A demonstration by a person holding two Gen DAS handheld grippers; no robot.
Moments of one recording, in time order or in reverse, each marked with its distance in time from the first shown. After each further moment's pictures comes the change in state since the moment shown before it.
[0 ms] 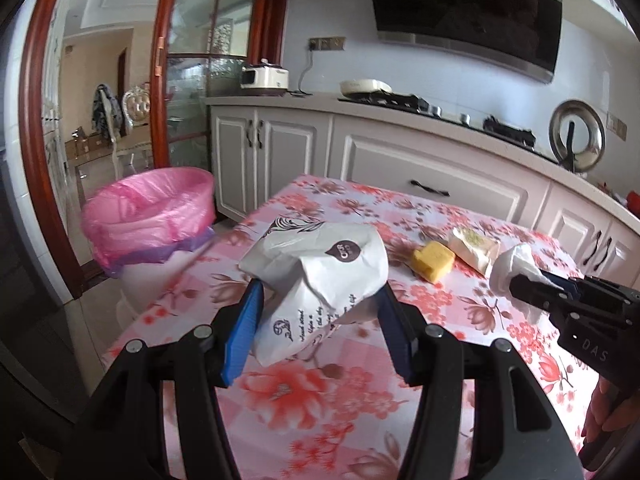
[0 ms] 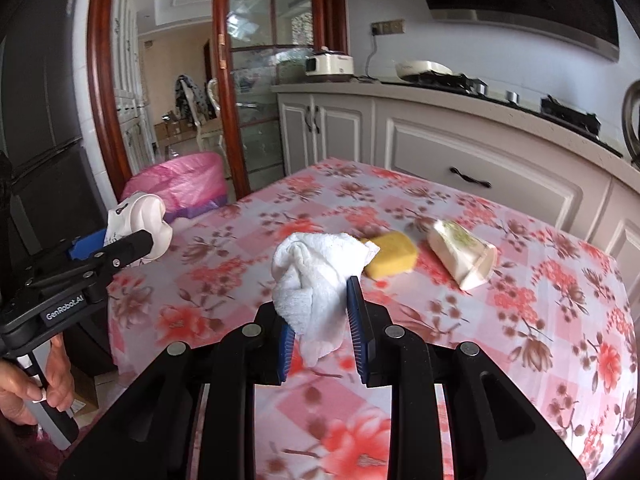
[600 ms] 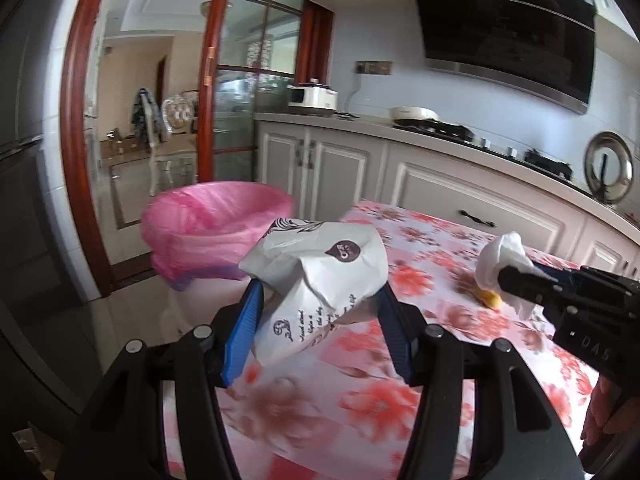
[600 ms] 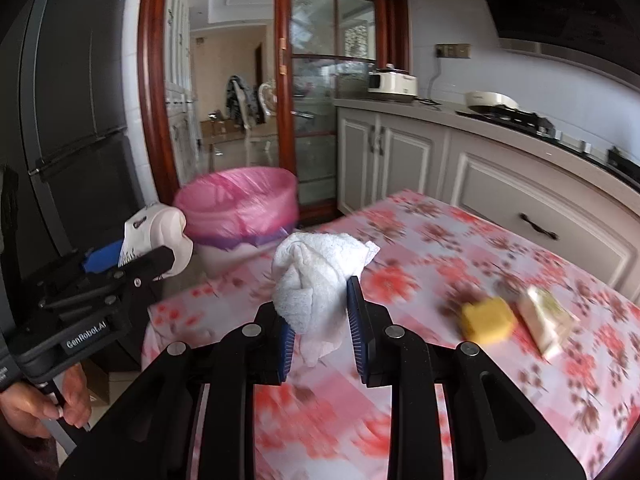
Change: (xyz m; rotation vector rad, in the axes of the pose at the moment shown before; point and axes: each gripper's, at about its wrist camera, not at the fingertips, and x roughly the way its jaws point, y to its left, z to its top) left arm -0.013 0.081 0.008 -0.069 -0.075 0.126; right arm 0.048 0.093 0.049 -0.113 -0.049 0.152
